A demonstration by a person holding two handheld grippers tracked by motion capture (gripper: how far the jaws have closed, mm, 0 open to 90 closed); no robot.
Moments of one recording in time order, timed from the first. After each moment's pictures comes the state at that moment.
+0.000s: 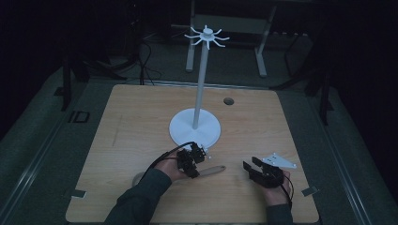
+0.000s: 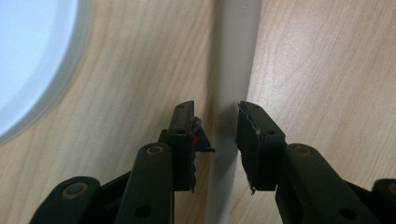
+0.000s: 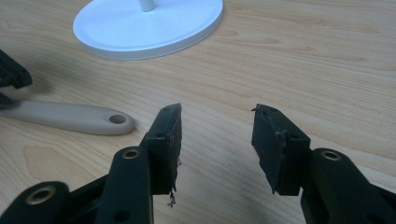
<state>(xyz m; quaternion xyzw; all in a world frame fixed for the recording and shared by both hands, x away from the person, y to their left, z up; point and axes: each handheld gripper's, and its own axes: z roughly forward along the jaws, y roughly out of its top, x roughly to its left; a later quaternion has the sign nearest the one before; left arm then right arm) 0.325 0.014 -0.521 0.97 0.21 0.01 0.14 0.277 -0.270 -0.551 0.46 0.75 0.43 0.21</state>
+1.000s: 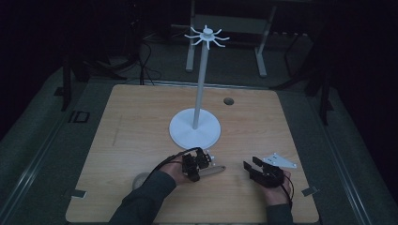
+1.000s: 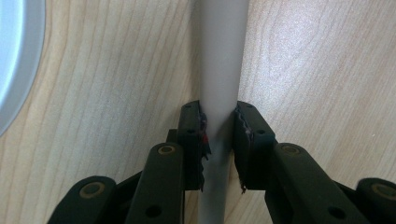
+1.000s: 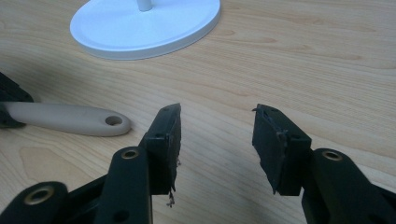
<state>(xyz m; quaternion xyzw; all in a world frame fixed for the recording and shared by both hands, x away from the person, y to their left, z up) 0.317 -0.002 -0.532 0.98 0.17 0.03 0.08 0.278 -0.272 -0.552 0.46 0.75 0.43 0.21</state>
